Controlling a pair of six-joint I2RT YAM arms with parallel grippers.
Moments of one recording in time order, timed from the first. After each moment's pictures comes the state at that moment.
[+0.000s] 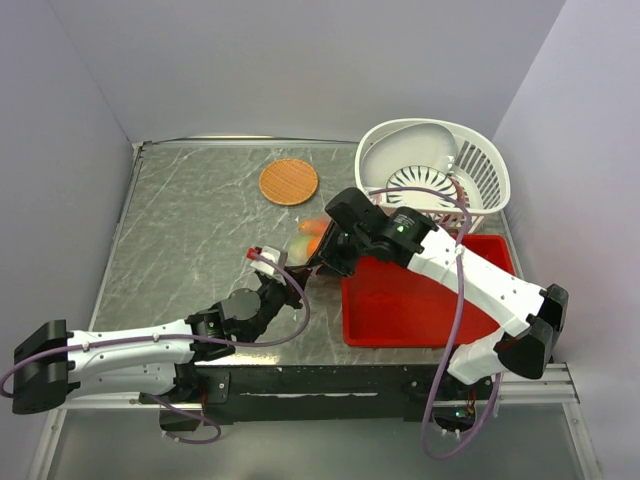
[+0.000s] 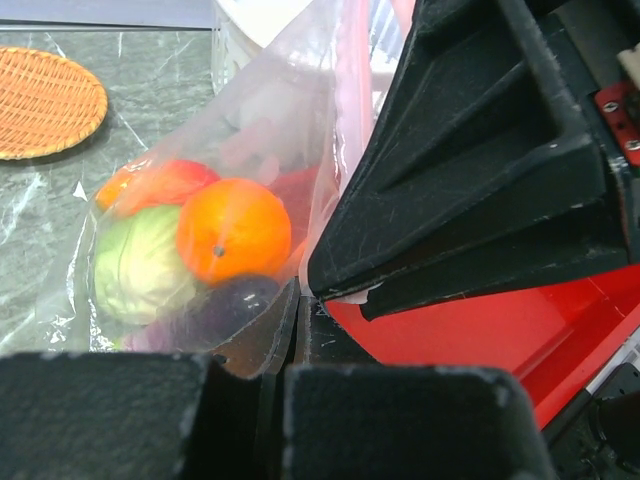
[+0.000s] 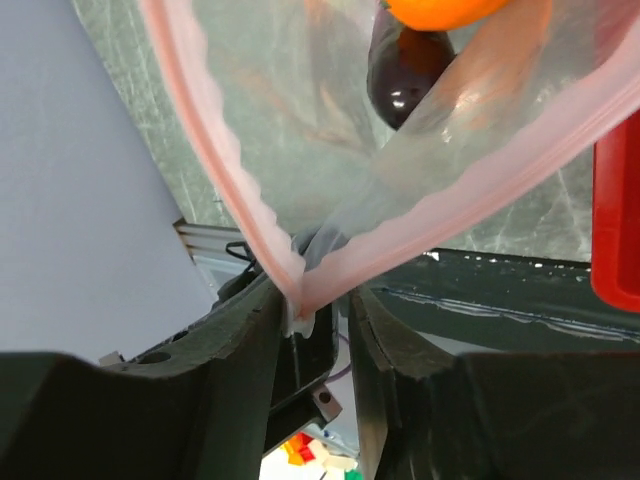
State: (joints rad) left arm -1.23 0.96 0.47 0.48 -0.63 -0.33; right arm 0.91 1.42 1.47 -0.98 0.00 1.33
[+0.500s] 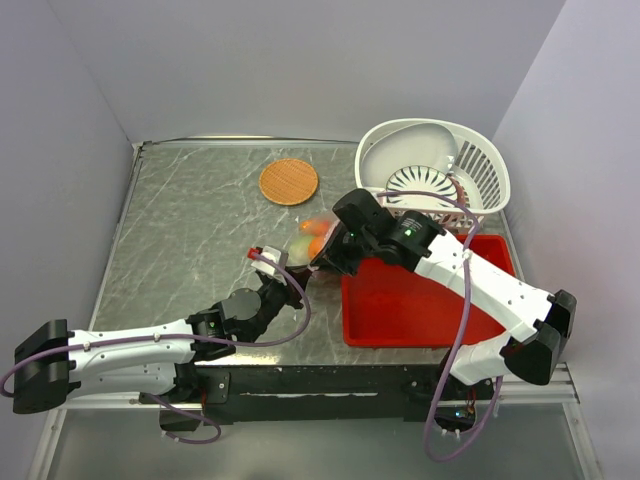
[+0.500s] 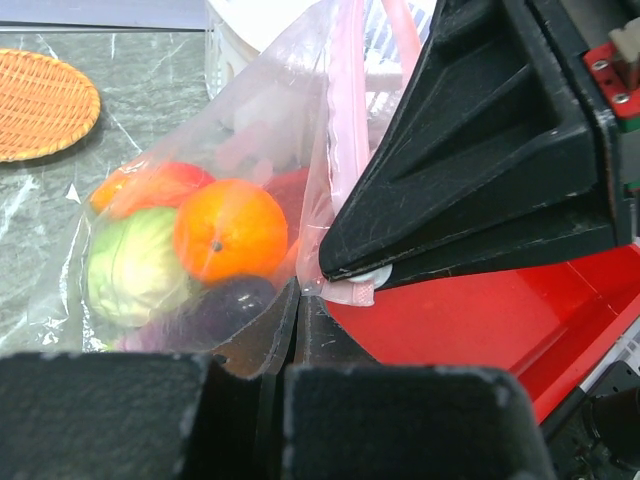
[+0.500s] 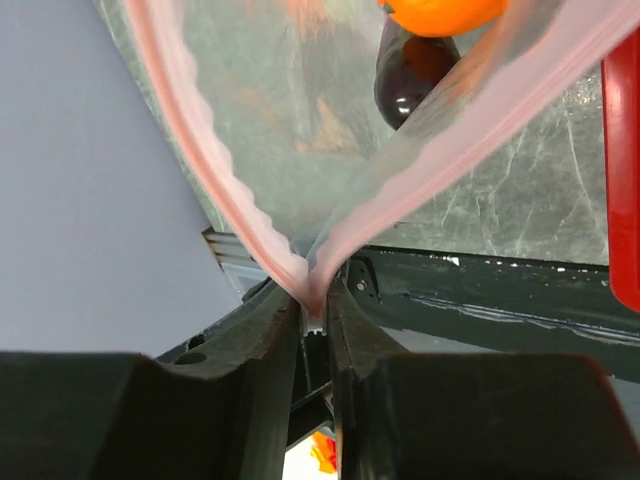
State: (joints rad) left arm -1.23 0.96 0.47 0.49 -0.62 -0.33; right arm 0.88 1.37 1.41 -0.92 -0.01 1.38
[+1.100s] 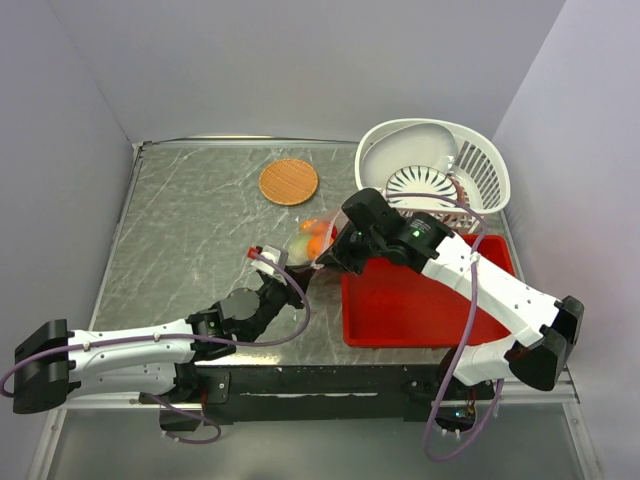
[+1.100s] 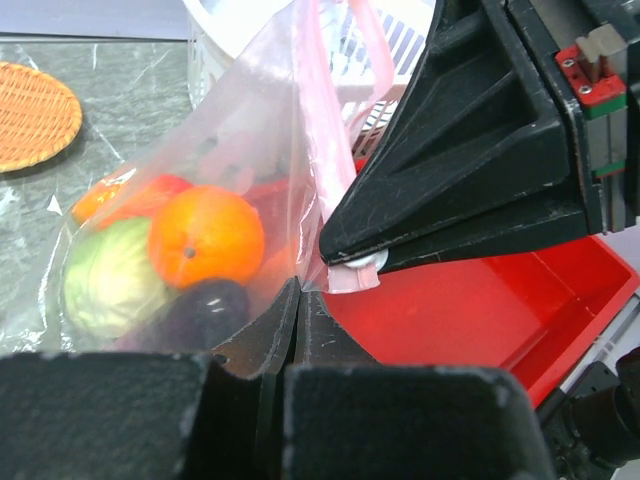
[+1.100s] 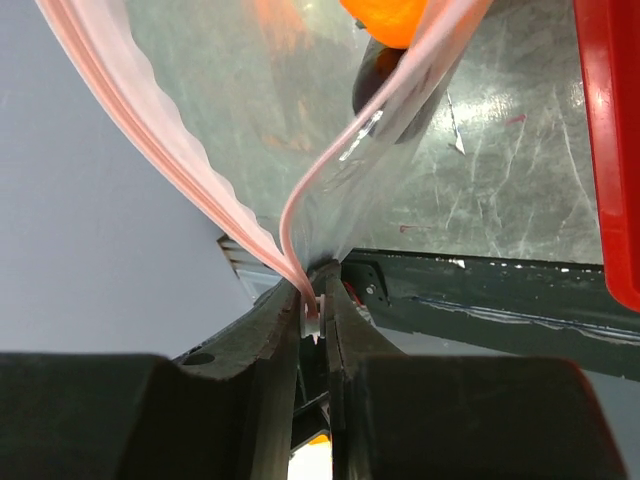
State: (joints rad) left arm -1.23 0.96 0.47 0.52 -0.59 -0.33; right arm 0.84 1.33 1.37 -0.91 -0.01 1.40
